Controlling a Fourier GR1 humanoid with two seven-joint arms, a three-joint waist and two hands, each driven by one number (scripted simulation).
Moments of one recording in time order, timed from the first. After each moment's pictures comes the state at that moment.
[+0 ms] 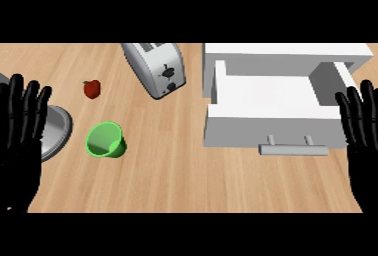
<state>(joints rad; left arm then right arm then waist) -0.02 0.14 -0.01 -2.10 0.01 0.05 -0.04 0.01 -0.08 -0.02 -2.10 0.01 0.02 -0.01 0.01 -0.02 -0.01</state>
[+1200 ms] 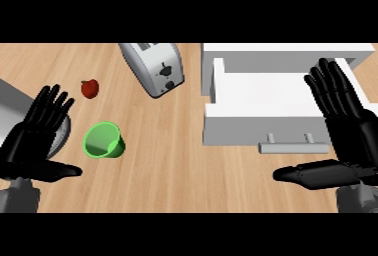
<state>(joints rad) -0.11 0.27 0.21 -1.47 0.39 -0.35 -0.11 -0.17 -0.15 -0.05 -1.91 -0.08 0.15 0.08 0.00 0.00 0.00</state>
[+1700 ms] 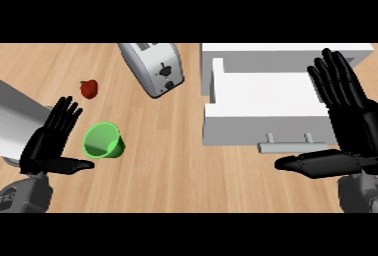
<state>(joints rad) -0.20 0.29 0.23 -1.07 0.23 -0.37 -0.33 -0.23 -0.16 -0.08 -1.87 -0.08 0.16 0.07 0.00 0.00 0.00</state>
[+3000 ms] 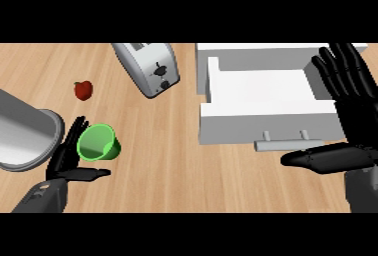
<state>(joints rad) -0.47 0.32 0.26 -0.21 0.00 -0.30 -0.91 -0.29 -0.18 -0.11 -1.88 -0.12 0.18 0.14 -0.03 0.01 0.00</state>
